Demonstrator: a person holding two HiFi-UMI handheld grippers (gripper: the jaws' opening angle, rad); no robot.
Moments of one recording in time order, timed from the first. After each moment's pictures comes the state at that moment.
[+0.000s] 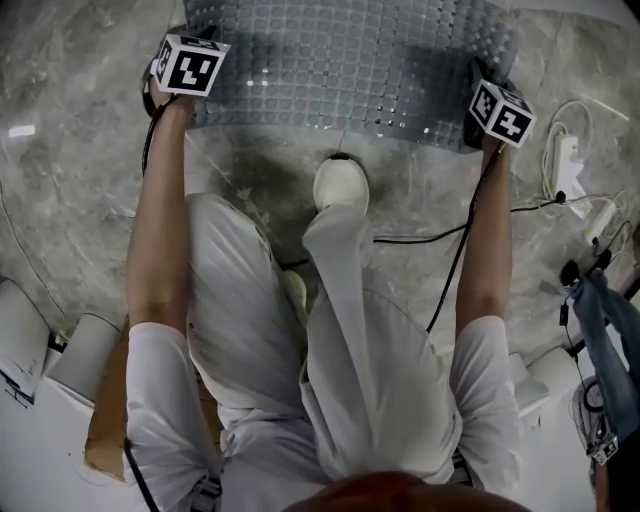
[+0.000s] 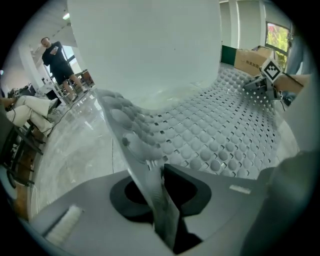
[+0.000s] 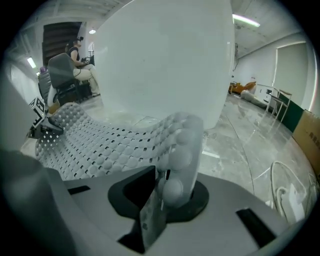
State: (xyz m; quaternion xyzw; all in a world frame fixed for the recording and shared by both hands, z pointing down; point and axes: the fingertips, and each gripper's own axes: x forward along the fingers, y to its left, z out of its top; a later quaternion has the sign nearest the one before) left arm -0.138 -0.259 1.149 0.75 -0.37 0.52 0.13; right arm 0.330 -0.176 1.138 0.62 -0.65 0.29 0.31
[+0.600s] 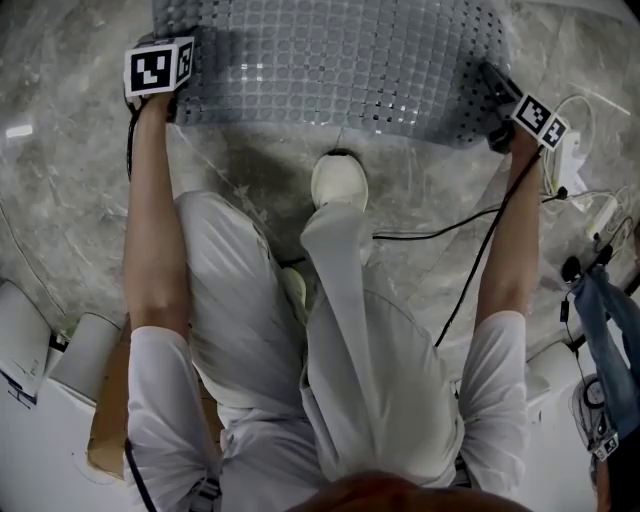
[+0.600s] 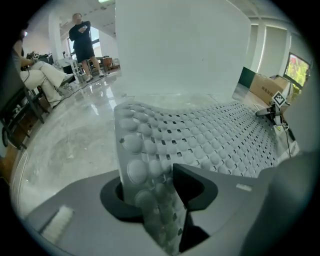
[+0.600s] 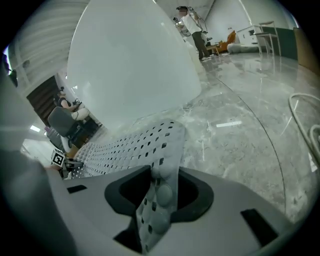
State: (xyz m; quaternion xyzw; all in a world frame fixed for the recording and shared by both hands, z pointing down) left arm -0.176 -0.267 1.146 0.74 -0.44 0.45 0.23; right arm 0.382 -0.156 1.164 0.56 -0.67 0.47 0.14
